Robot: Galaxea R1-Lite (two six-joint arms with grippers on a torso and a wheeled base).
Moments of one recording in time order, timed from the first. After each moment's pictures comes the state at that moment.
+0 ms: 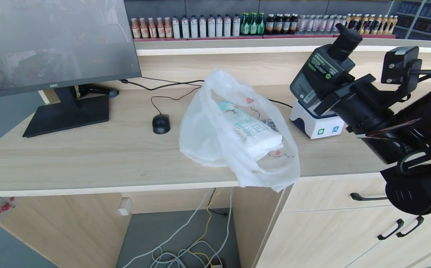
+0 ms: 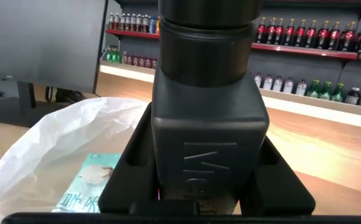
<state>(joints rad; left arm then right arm) 0.00 0.00 0.00 0.00 0.00 0.00 0.31 1.82 -0.85 -1.57 0.26 -0.06</state>
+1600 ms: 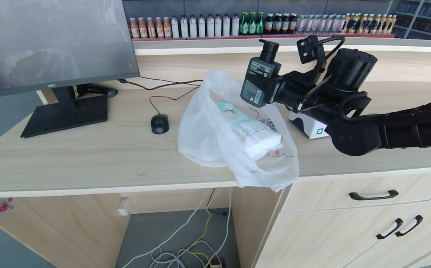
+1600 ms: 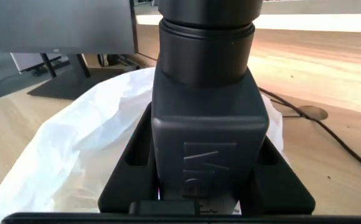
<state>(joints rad) 0.00 0.00 0.00 0.00 0.00 0.00 0.39 2.06 -1.47 -0.85 0.38 0.08</state>
